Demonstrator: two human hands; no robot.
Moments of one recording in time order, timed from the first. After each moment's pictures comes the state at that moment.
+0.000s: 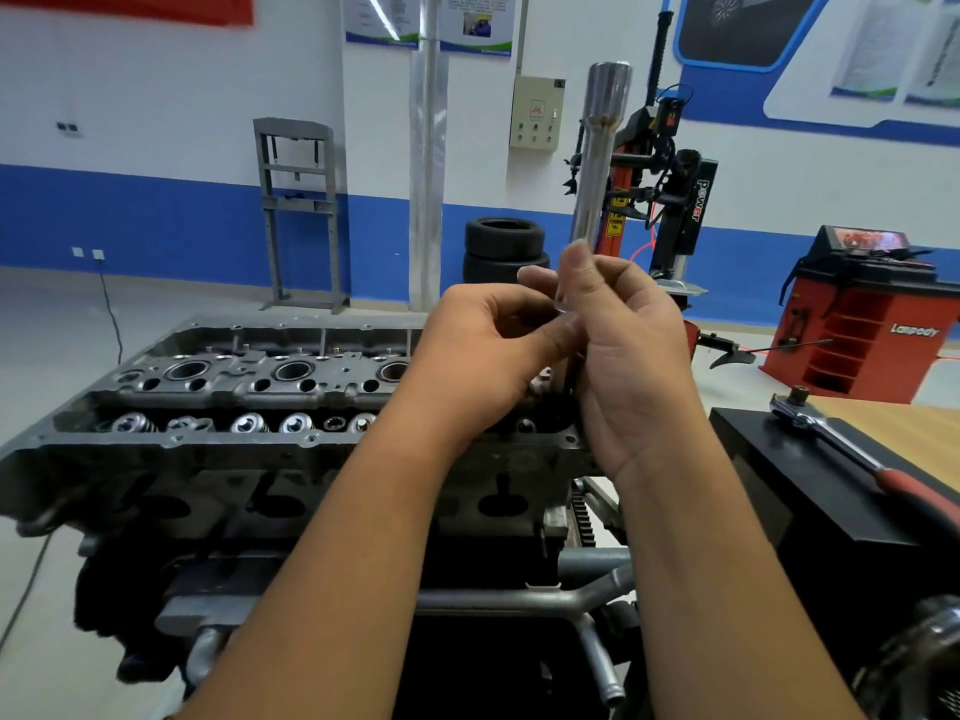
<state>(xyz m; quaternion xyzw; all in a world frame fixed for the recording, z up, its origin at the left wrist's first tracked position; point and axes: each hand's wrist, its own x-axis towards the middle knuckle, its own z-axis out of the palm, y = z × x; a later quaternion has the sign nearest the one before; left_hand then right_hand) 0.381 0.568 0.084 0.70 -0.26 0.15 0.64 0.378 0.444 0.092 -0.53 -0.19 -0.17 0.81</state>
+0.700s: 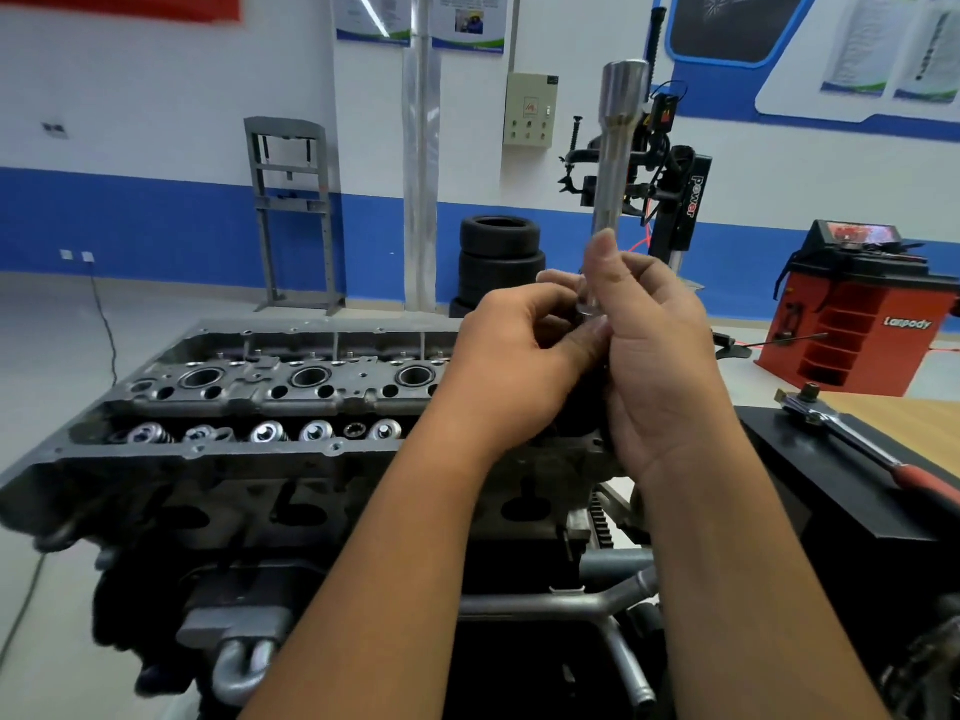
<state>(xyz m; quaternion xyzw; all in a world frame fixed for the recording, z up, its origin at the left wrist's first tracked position) 0.381 0.565 0.085 0.73 -0.27 0.16 0.61 0.379 0.451 0.094 -0.55 -0.16 -0.19 0.80</state>
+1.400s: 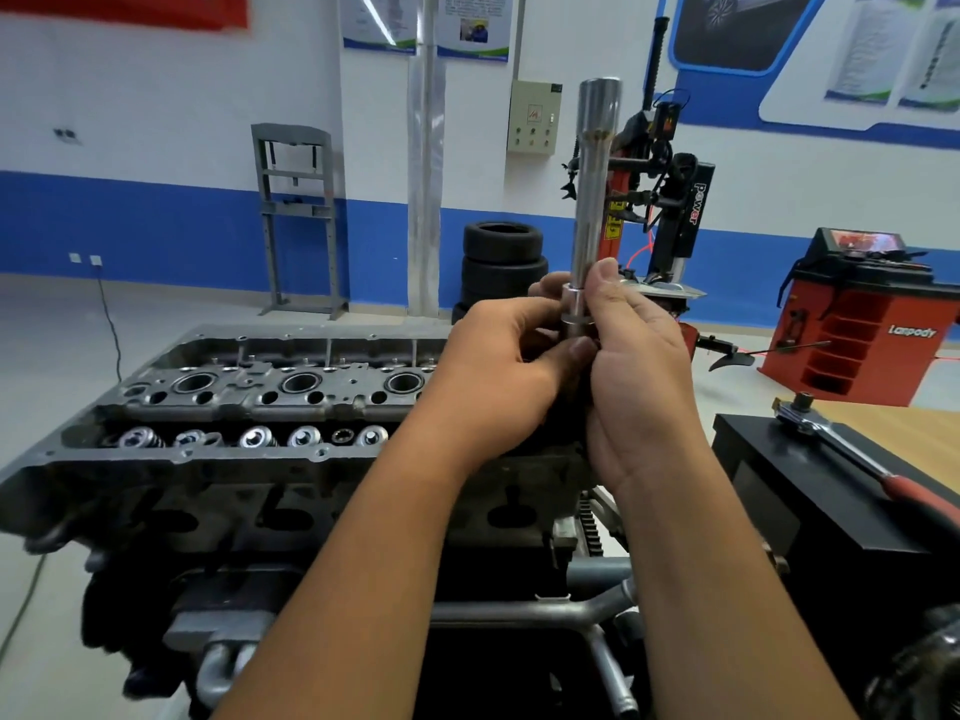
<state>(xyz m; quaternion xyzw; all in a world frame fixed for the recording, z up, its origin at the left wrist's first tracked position) 0.379 0.566 0.086 0.74 -0.27 0.16 0.59 0.383 0.448 0.086 -0.53 -0.16 -0.19 0.81</state>
